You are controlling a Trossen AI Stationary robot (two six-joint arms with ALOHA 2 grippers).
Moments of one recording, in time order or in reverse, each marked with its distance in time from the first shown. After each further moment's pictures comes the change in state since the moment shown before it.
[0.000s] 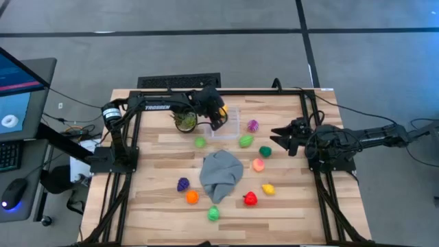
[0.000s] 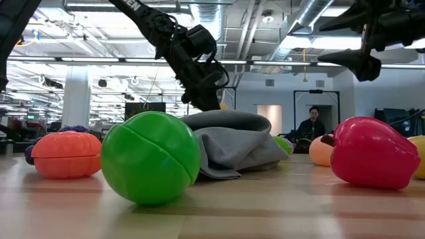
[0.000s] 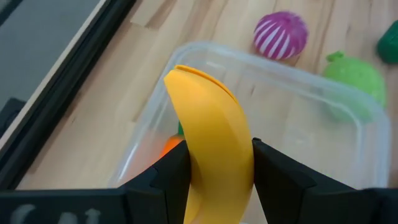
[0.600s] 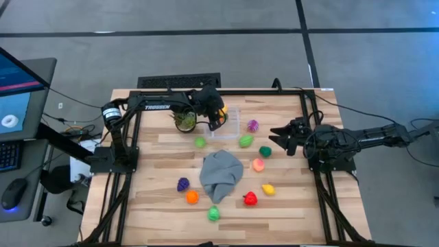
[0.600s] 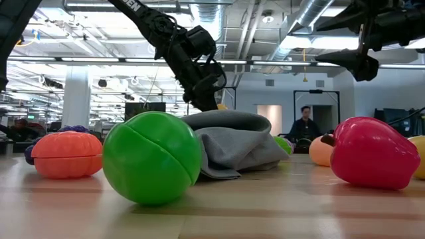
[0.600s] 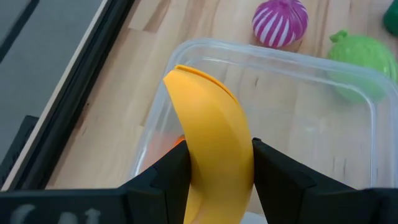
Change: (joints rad) left arm 0.002 0.000 0.000 -0.007 -0.001 0.128; right arm -0.011 0.028 0.000 0.038 -0.002 0.001
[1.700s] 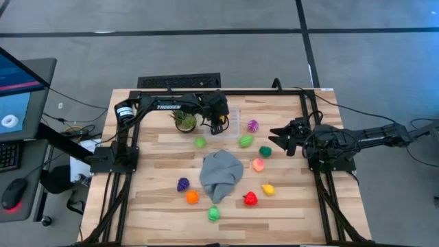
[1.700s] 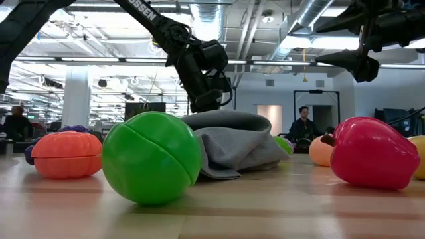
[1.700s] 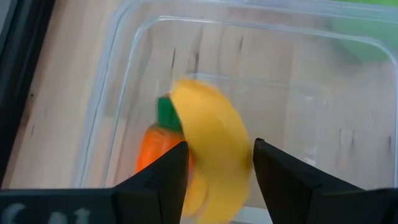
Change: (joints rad) left arm -0.025 0.149 0.139 -0.157 0.018 0.067; right arm 0.002 0.005 0.000 -0.009 -0.003 0.002
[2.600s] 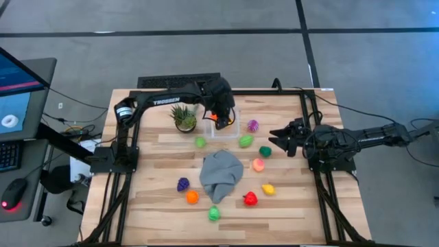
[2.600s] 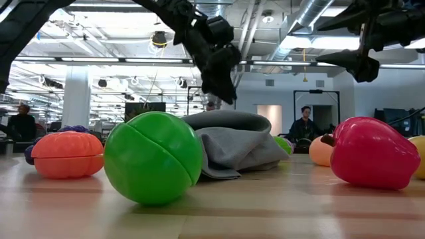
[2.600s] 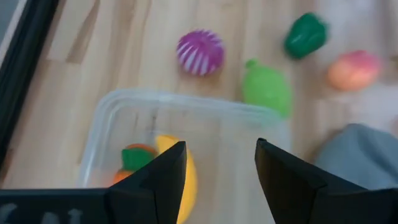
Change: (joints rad) left arm -0.002 -0.005 0.273 -0.230 0.223 -0.060; right arm 0.011 0.000 0.000 0.000 -0.027 0.031
